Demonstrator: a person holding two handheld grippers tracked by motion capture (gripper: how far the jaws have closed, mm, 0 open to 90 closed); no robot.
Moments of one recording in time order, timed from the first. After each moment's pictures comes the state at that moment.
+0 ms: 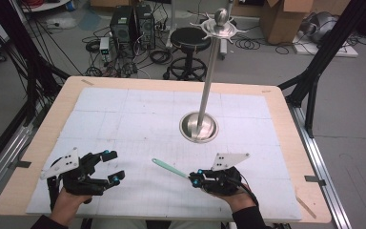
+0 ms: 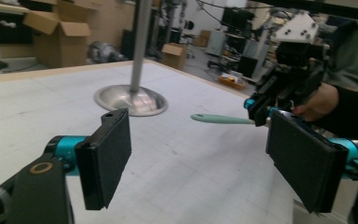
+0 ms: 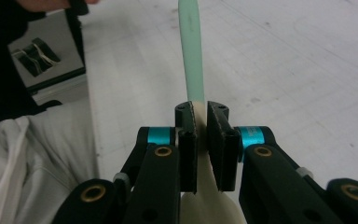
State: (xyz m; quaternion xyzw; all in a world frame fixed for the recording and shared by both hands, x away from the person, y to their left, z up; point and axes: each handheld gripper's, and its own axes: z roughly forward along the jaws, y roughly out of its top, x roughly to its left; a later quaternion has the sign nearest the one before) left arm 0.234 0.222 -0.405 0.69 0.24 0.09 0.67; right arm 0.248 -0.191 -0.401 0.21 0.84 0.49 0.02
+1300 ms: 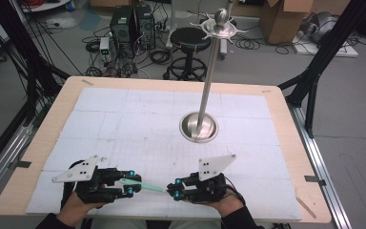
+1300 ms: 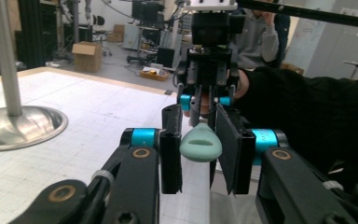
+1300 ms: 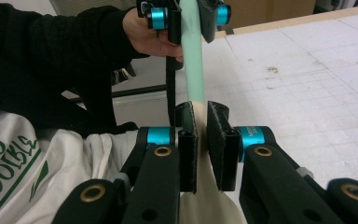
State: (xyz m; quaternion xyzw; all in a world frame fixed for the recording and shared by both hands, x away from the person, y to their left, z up) left arm 0.224 0.185 -0.393 0.71 0.09 -0.02 0.70; right arm 0.233 -0.150 -0.380 0.07 0.82 0.56 -0.06
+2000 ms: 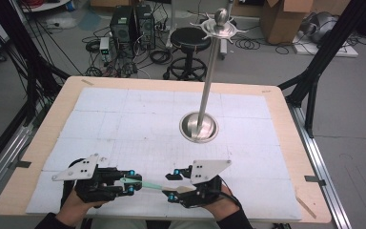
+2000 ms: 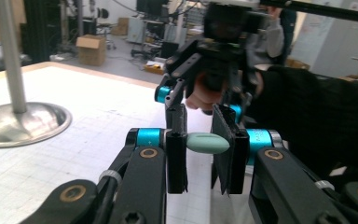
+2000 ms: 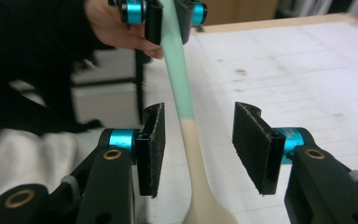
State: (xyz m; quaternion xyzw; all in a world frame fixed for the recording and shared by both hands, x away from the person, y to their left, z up) left arm 0.224 0.183 -0.384 0.72 0.11 -0.01 0.68; right arm 0.223 -0.134 -0.369 0.08 0.84 0.53 0.05
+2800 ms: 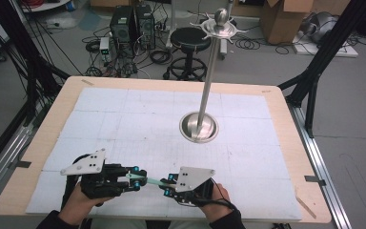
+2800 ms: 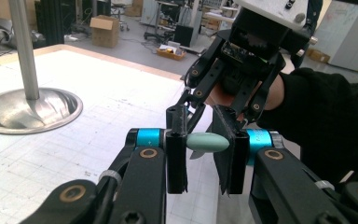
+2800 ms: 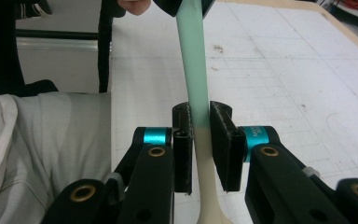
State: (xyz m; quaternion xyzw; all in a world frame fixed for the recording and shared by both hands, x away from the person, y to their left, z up) left arm 0.227 0.171 -0.370 0.74 0.14 -0.01 0.66; right arm 0.215 -0.114 -0.369 0.06 0.87 0.47 0.13
